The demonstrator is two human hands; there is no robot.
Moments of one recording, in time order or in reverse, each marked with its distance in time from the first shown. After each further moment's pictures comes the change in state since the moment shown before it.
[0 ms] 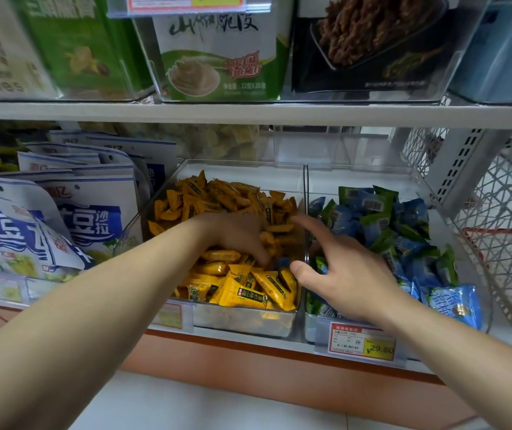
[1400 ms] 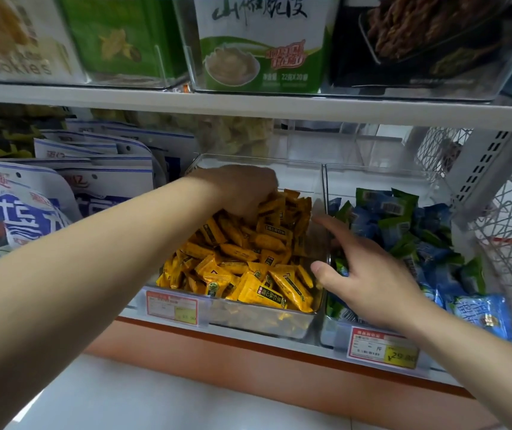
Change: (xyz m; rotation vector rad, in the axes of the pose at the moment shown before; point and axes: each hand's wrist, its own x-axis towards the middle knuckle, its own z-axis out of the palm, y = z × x) left_hand -0.008 0.001 -0.055 0.663 0.273 0.118; right_hand -0.001 0.000 0.002 0.008 -0.035 0.052
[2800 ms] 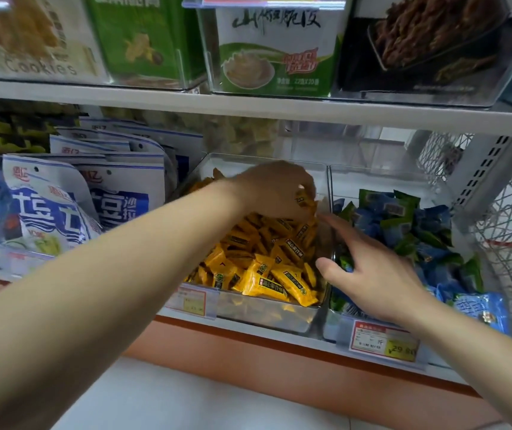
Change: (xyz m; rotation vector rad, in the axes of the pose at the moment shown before) left_hand -0.003 0.032 -0.003 -0.226 0.246 0.057; right_hand 0.000 0.000 -0.002 -0.073 -0.003 0.023
